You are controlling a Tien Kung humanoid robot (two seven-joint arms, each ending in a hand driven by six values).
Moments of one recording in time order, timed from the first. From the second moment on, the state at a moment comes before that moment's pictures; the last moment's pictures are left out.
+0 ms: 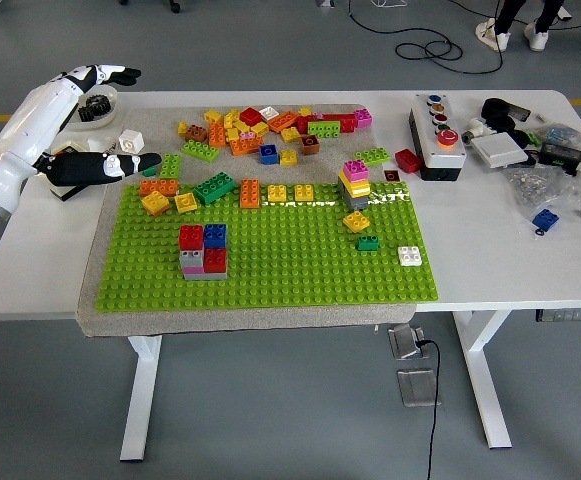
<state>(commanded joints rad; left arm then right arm) -0.32 0.42 -1.41 -1.57 1.86 0.00 -0.20 0.20 -0.11 1.67 0.18 -1.72 0.04 -0.08</state>
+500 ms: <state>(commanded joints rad) -0.37 0.40 -1.39 -1.53 1.87 0.00 -0.19 0.21 -0.12 1.67 0.18 -1.76 0.05 -0.09</state>
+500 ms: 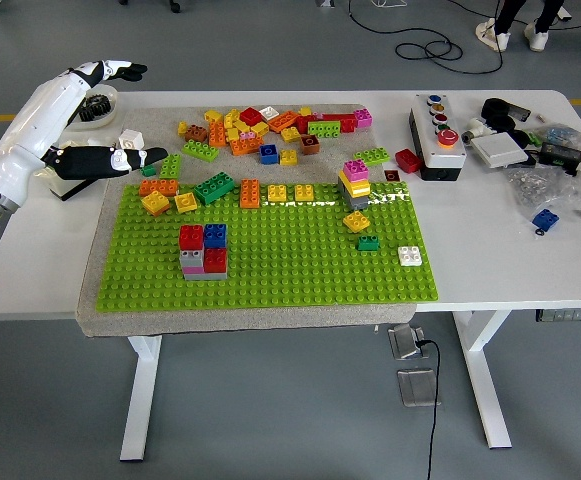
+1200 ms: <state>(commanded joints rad) -0.43 0.43 -1.35 -1.47 1.84 0.01 -0.23 0.19 -0.12 1.70 0.18 -1.73 0.03 -0.08</state>
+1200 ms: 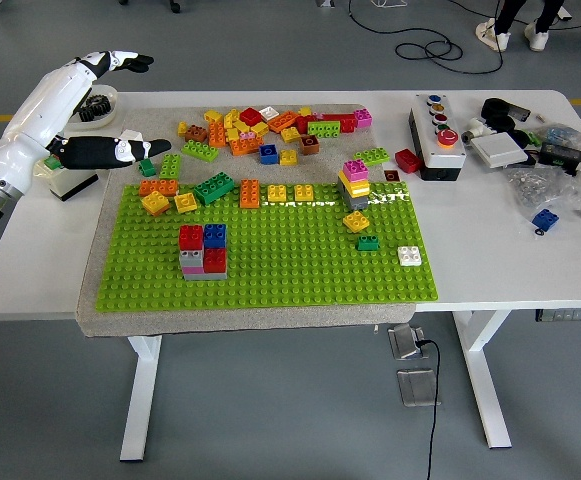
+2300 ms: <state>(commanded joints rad) -0.47 0.44 -1.35 -1.39 1.79 0.03 -0.26 0.17 -0.10 1.69 0.18 -1.72 0.03 -0.08</state>
